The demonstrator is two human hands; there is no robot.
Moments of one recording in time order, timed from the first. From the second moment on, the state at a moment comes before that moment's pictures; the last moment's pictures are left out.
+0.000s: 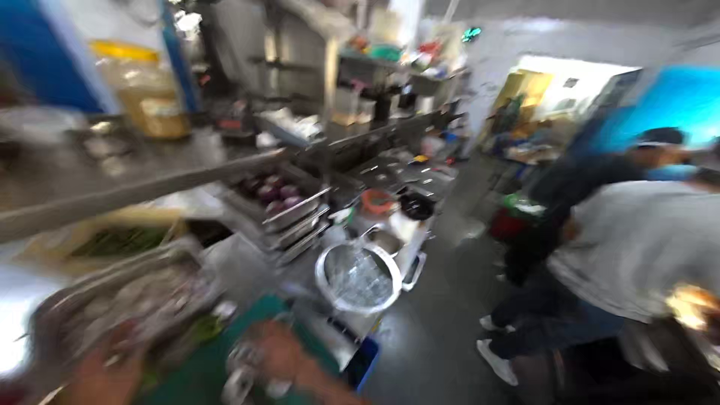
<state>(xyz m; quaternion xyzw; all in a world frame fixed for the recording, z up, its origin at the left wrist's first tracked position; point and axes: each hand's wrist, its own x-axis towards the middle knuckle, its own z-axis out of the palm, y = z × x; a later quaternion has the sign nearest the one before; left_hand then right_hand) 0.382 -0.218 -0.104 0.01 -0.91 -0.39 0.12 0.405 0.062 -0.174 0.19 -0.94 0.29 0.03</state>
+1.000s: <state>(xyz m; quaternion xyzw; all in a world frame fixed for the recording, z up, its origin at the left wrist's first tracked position) 0.546 -0.190 -0.166 0.13 -0.61 -0.78 -0.10 0.476 0.009 -0.163 0.07 -0.65 0.71 -0.26</state>
